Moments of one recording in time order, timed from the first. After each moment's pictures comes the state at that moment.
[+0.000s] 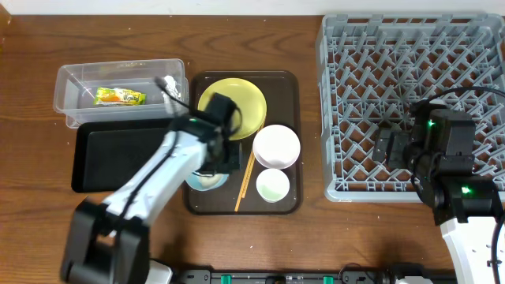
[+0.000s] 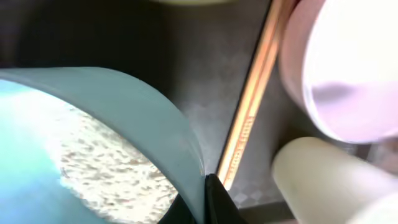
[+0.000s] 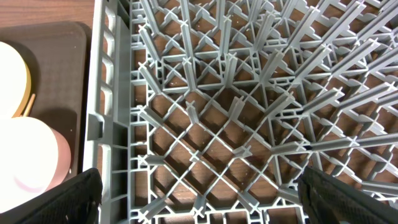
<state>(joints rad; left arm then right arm) -0.36 1.57 1.06 -0.89 0.19 -0.39 0.02 1.02 0.93 -0.75 0.02 0.13</state>
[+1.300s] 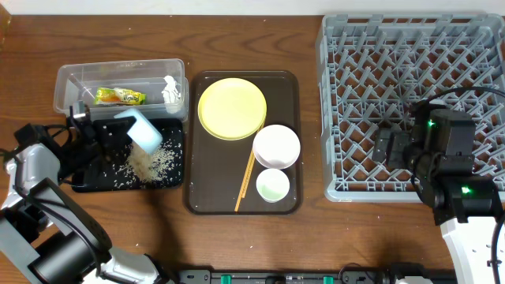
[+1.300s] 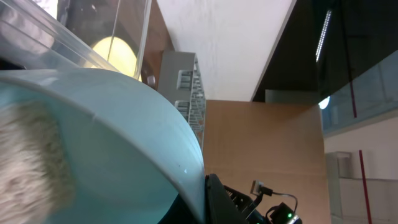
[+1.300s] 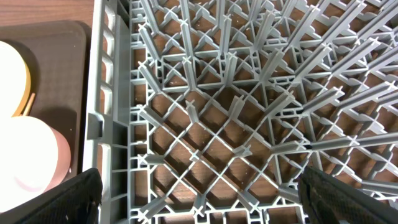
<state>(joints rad) 0.70 1.75 1.07 -0.89 1.47 -0.01 0.02 1.02 0.93 -0.75 0.02 0.13</state>
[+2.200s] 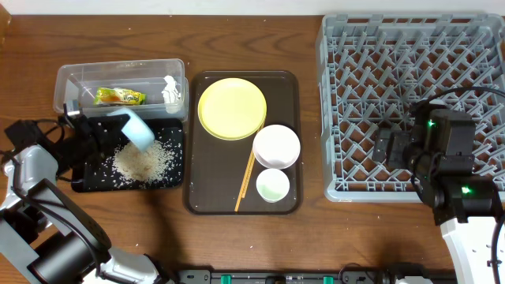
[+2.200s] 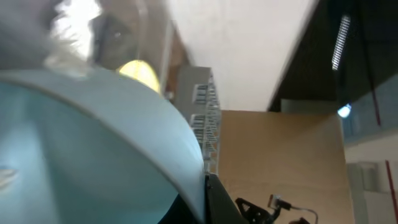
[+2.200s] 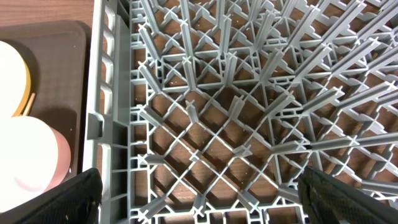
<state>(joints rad) 0.71 1.75 1.07 -0.70 1.41 -0.15 0.02 1.02 0.93 -0.75 0.02 0.13</state>
